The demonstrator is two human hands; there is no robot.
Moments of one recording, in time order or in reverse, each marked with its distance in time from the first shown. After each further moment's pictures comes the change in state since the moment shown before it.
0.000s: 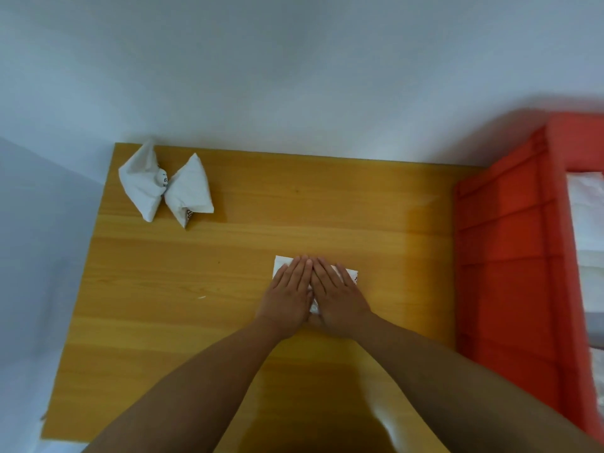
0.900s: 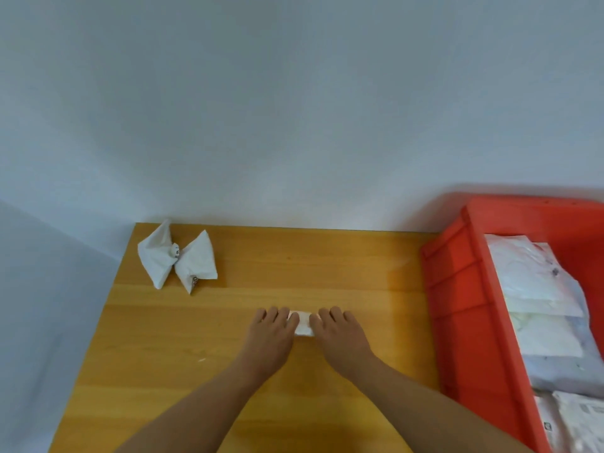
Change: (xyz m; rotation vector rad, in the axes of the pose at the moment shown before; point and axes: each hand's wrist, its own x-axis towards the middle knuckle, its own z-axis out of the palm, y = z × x) left_hand -0.006 -0.018 -0.068 0.257 0.451 0.162; right_hand -0.009 0.001 -0.081 -0.277 0.317 0.002
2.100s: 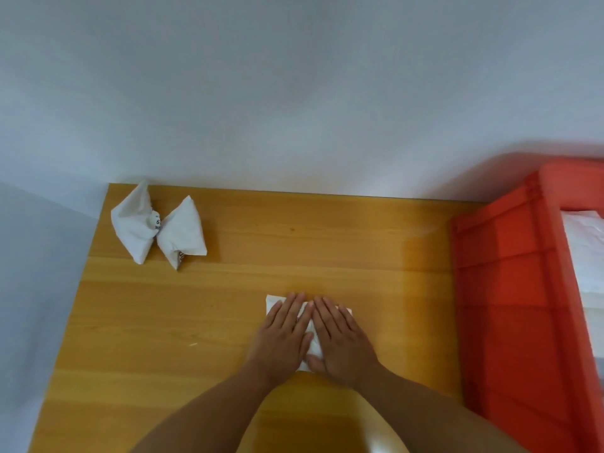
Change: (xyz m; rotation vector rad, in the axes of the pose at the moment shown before) left_hand -0.020 0.023 0.088 -0.211 -0.159 -0.028; right_hand -0.027 -0.012 0.099 0.246 -0.030 -0.002
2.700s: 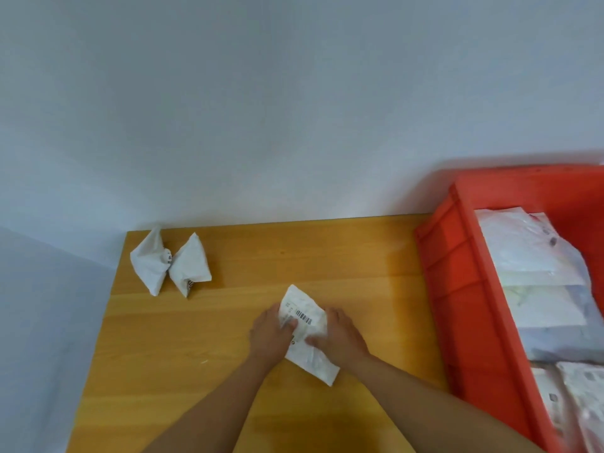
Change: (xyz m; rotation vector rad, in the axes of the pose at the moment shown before) left_hand 0.018 0.004 -0.081 -0.698 -0.077 -0.651; right_hand 0.020 -0.014 -0.080 0.590 -0.268 0.653
